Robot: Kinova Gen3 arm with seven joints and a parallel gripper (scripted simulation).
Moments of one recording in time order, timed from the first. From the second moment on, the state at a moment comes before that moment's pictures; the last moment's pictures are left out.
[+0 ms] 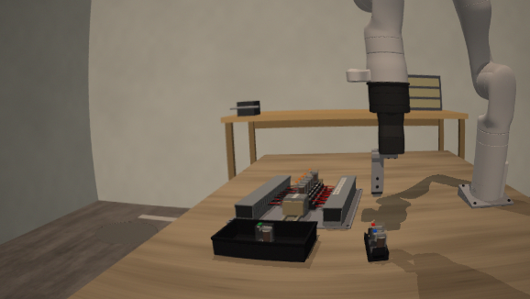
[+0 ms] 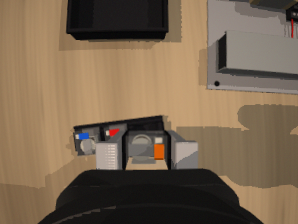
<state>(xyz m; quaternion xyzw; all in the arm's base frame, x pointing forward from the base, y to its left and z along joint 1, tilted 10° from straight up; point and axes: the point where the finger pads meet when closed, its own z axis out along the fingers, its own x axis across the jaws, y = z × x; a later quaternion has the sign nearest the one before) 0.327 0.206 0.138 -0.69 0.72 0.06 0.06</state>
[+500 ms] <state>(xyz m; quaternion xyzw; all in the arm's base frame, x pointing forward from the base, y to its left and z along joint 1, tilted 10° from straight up) 0.328 0.205 0.138 -0.70 0.70 0.06 0.06</state>
